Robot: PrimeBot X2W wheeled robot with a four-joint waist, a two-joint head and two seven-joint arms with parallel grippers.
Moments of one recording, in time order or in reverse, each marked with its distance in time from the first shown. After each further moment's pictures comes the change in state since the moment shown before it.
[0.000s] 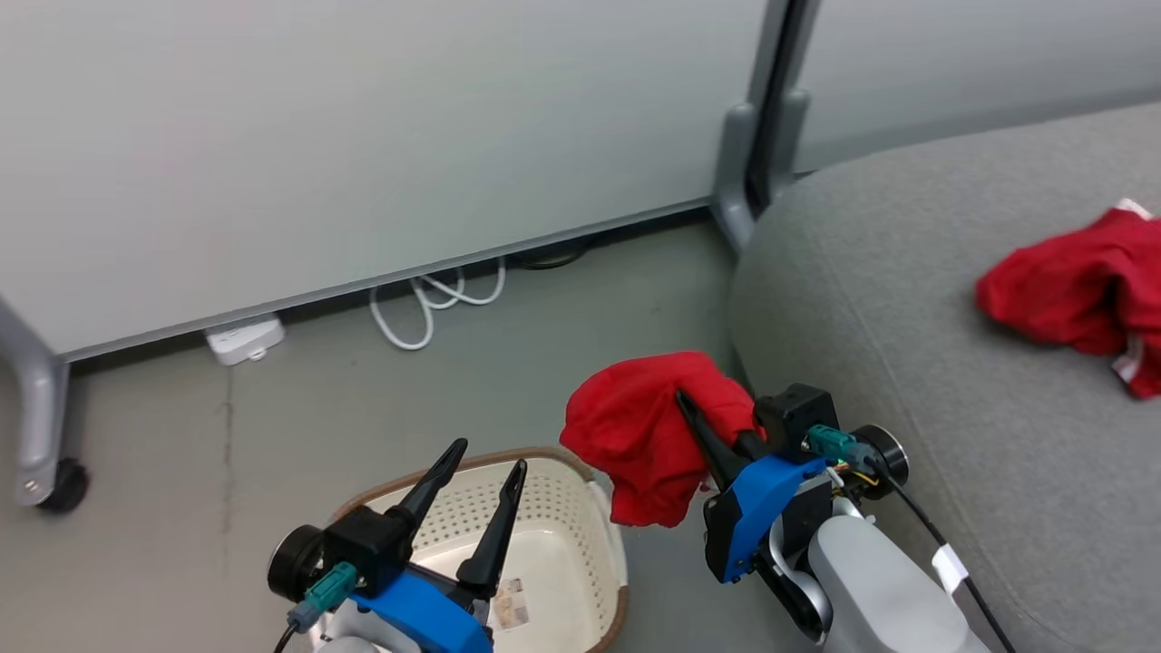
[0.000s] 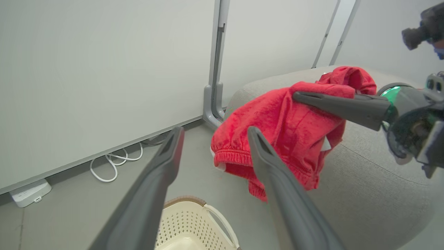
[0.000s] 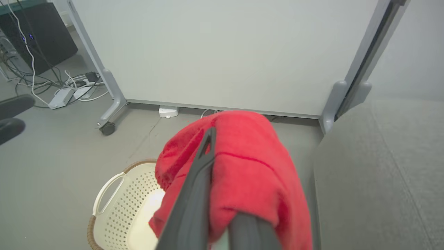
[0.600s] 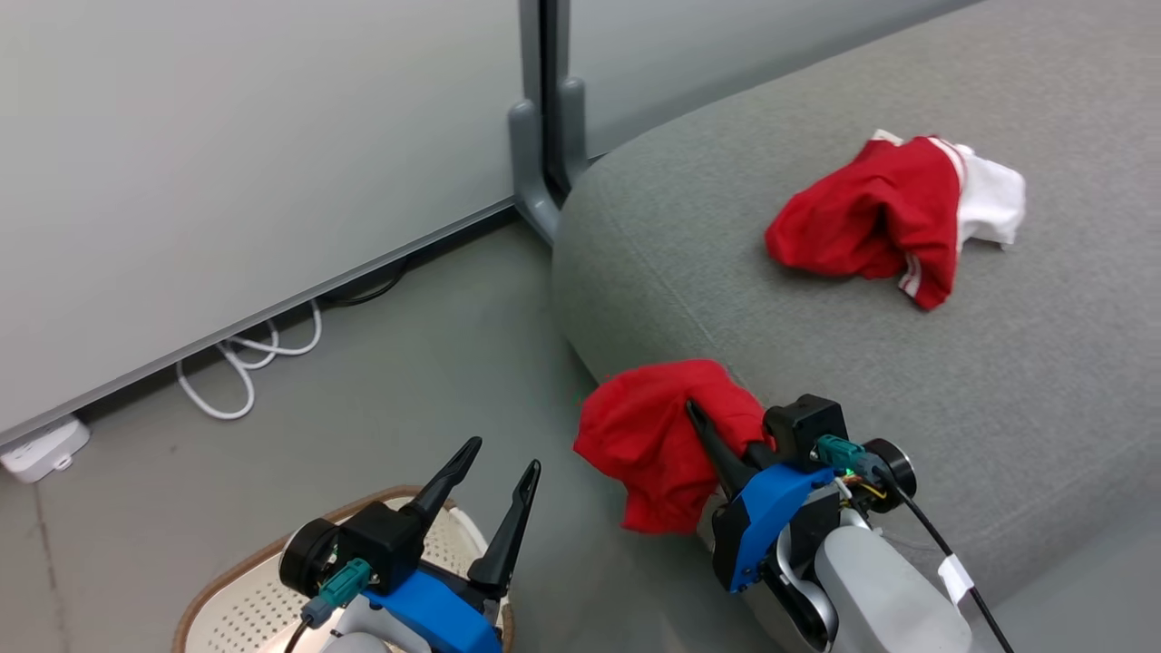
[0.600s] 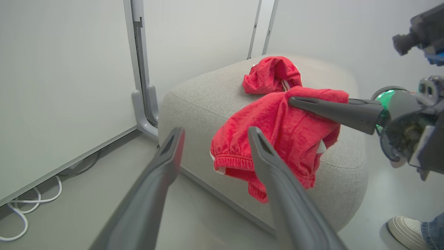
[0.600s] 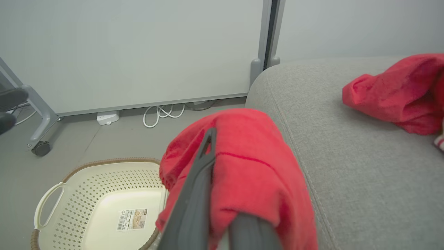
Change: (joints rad) left arm -0.021 0.001 -0.031 0.012 0.001 0.000 0.000; right arm 0.014 -0.001 -0.019 0.016 0.001 0.000 -0.011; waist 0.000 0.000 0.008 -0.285
